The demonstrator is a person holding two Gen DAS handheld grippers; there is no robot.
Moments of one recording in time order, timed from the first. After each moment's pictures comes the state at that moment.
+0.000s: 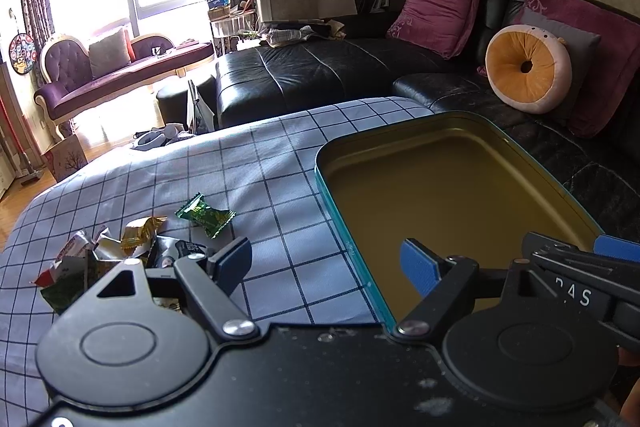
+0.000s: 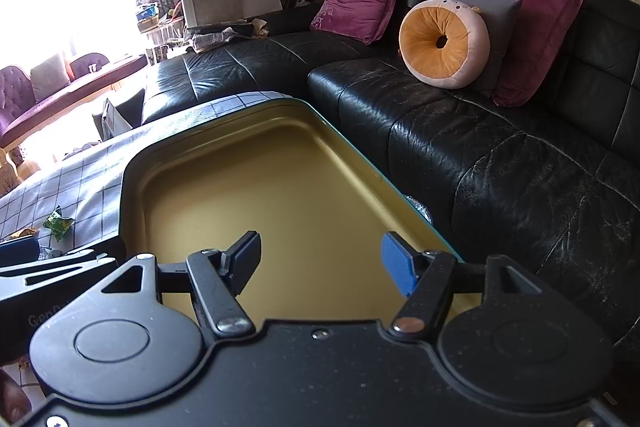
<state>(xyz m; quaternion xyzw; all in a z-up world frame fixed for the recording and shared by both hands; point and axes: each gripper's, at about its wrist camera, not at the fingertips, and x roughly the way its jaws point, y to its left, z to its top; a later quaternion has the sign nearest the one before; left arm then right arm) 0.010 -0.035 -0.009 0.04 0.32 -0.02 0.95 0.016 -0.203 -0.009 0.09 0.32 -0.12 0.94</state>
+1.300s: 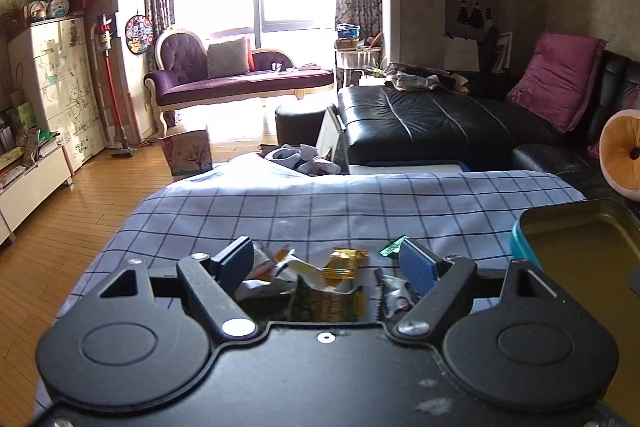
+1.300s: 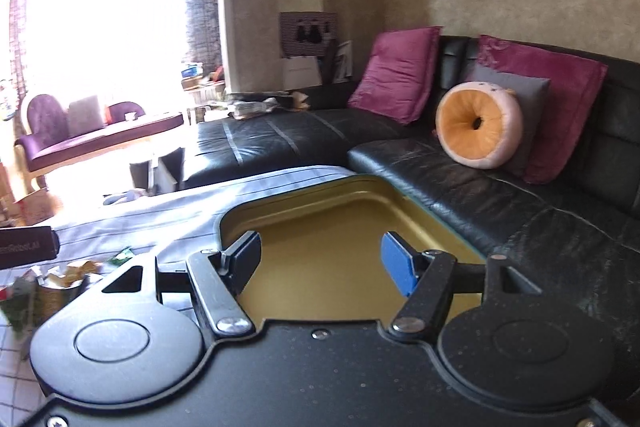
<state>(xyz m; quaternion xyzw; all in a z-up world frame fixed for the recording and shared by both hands) -0.006 0.113 0.016 -0.02 0.25 0.16 0.96 0.005 -0.123 0.010 0.03 0.20 -0.07 0.98</state>
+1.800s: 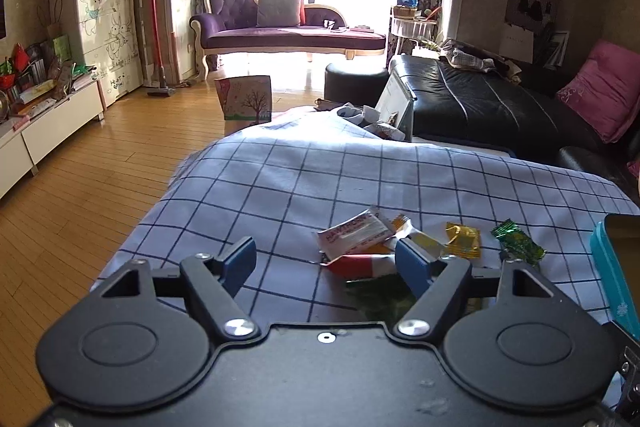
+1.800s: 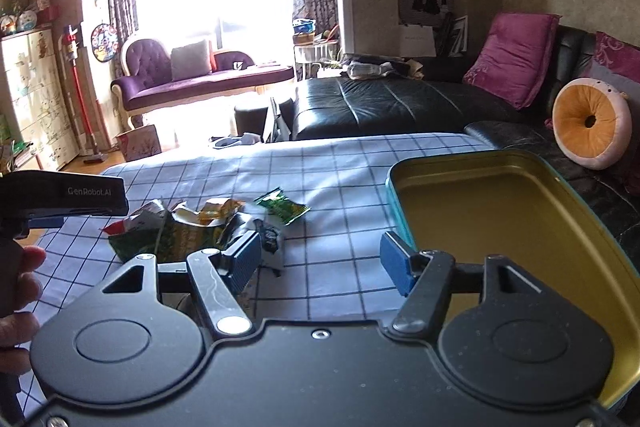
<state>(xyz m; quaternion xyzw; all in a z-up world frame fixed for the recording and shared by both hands) -0.021 0.206 -0.001 -0.09 0.30 0.21 0.93 0.012 -0.048 -0.010 0.00 0.26 0.09 0.96</state>
